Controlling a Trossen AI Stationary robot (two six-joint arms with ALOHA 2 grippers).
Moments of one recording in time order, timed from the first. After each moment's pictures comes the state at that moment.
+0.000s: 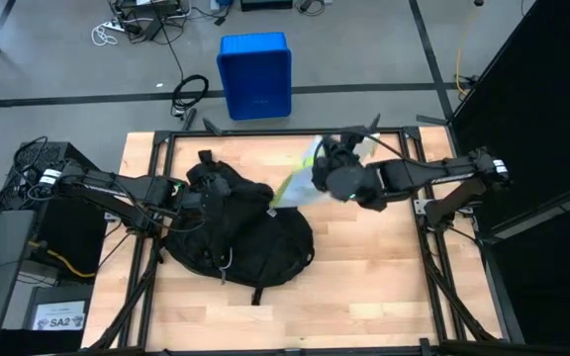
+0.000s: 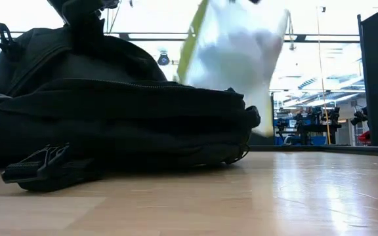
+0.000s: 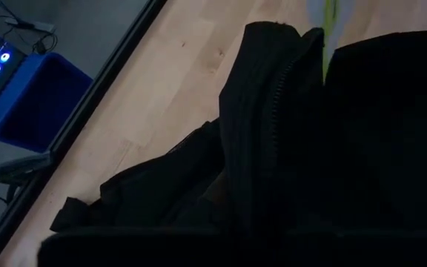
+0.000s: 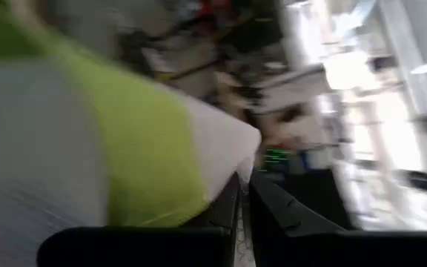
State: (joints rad) left arm -0.18 1.12 0.99 -0.87 -0.59 -0.42; right arm 0.17 1.50 1.56 -0.74 1.21 -0.48
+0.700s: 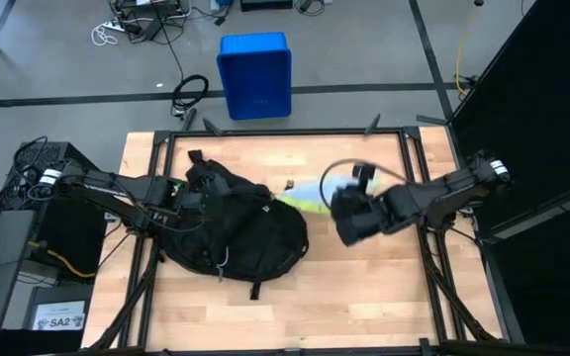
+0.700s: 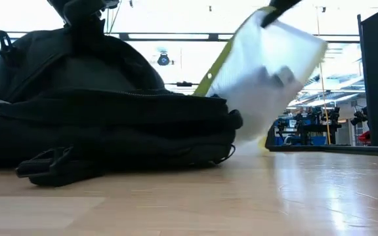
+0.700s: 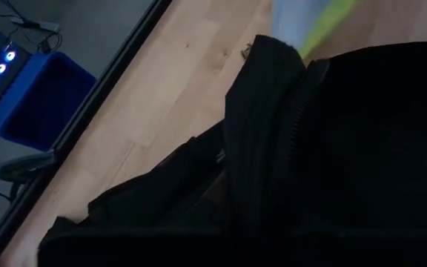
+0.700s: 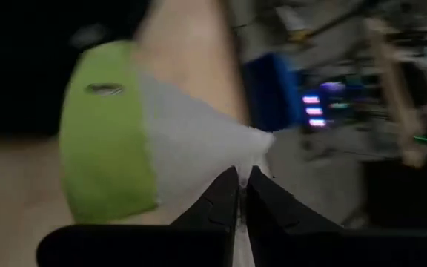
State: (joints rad) left arm -0.18 1.12 0.99 -0.87 -0.61 -0.44; right arm 0.38 1.50 1.46 -1.24 0.82 0.27
